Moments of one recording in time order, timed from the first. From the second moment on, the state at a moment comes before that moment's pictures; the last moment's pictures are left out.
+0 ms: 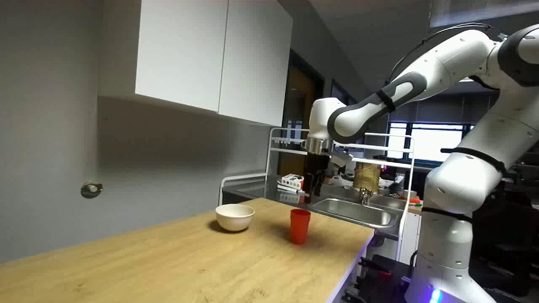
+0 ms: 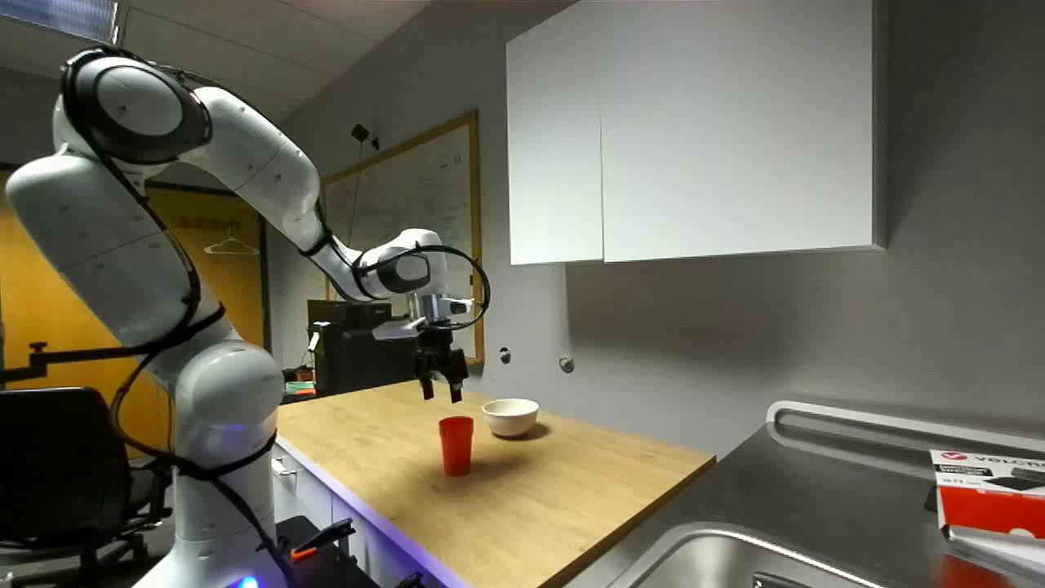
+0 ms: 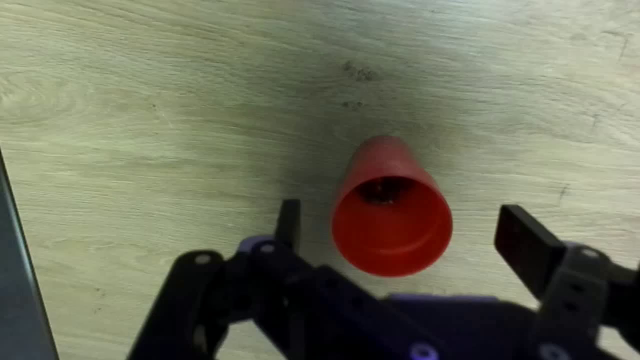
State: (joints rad) arm -0.01 -0.52 0.11 -2.73 -0.07 2.28 0.09
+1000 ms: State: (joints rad) arm 0.00 -0.50 0.11 -2.73 -0.07 2.29 0.09
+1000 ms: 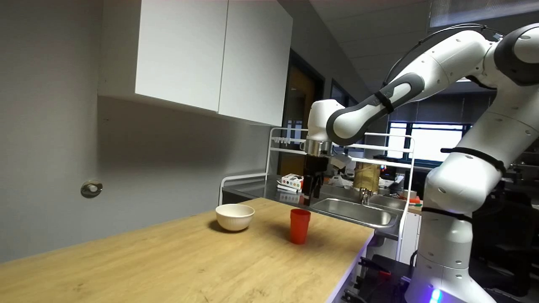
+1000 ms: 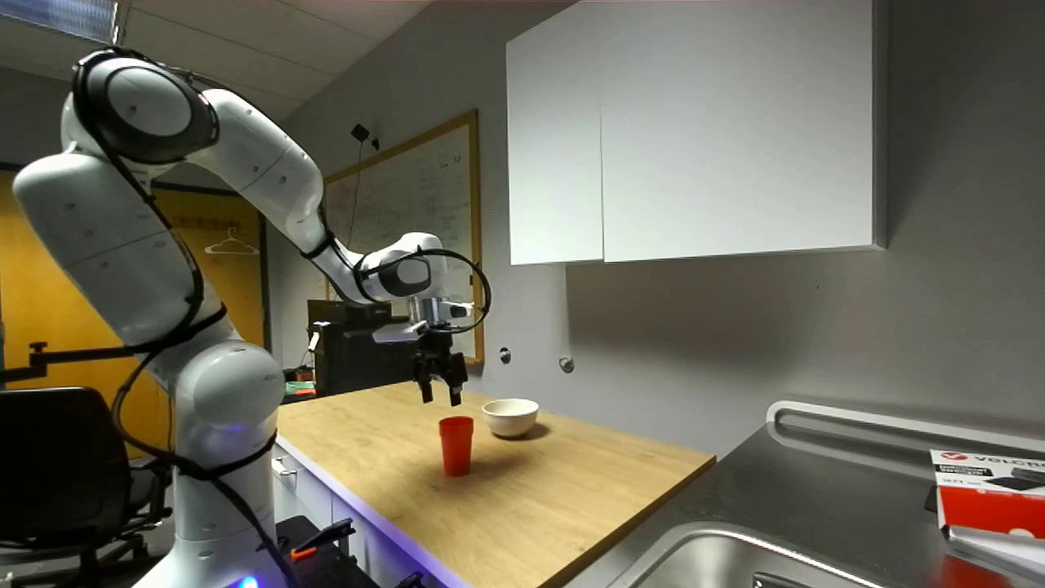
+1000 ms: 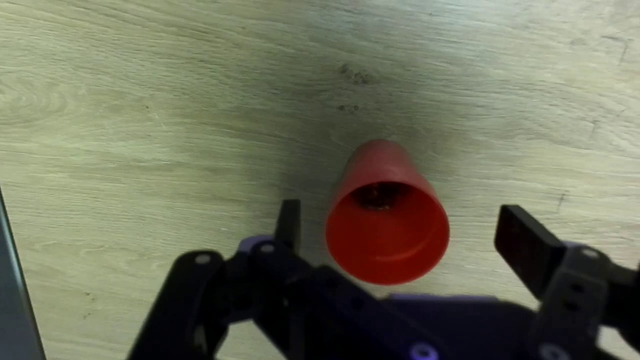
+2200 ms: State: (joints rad) arm 0.06 -0.20 0.11 -2.73 -0.08 2.53 0.00
